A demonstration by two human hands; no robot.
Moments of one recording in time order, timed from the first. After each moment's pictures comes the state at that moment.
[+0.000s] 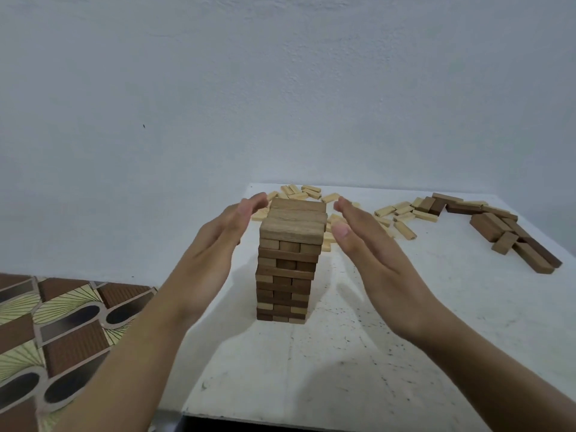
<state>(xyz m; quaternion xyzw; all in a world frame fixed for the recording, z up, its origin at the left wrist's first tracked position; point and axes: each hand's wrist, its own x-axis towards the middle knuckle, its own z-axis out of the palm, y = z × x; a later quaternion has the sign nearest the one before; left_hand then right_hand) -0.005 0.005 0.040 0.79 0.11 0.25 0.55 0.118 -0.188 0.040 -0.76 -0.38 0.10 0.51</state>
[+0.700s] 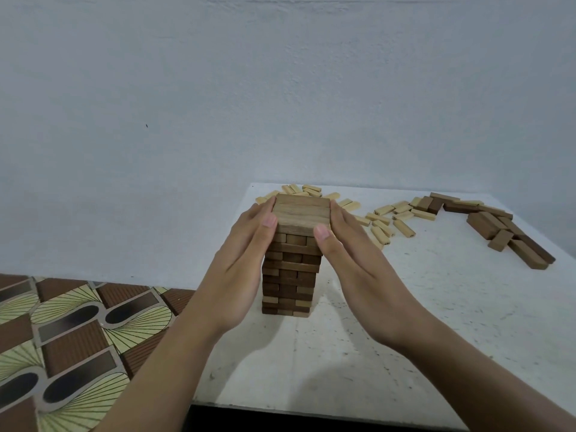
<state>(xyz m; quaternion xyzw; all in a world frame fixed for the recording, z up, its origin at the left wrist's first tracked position) -0.010 -0.030 0.036 0.75 0.11 0.29 0.58 0.095 -0.170 0.034 -0.73 -0.45 0.08 0.51</state>
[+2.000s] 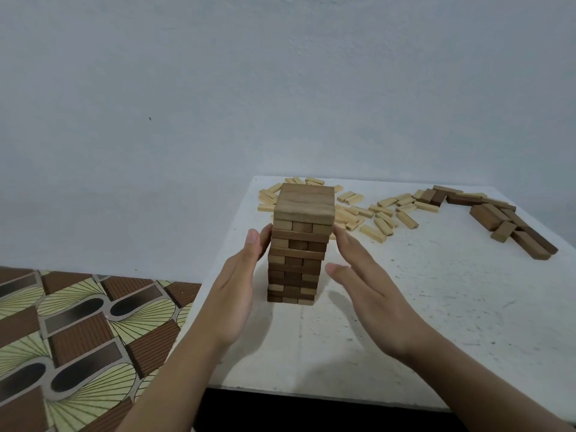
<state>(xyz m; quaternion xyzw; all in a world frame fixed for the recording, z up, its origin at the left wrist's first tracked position) -0.024 -0.028 -0.003 0.76 0.18 0.22 0.59 0.092 -0.186 -0.001 -0.77 -0.39 0.16 0.48</state>
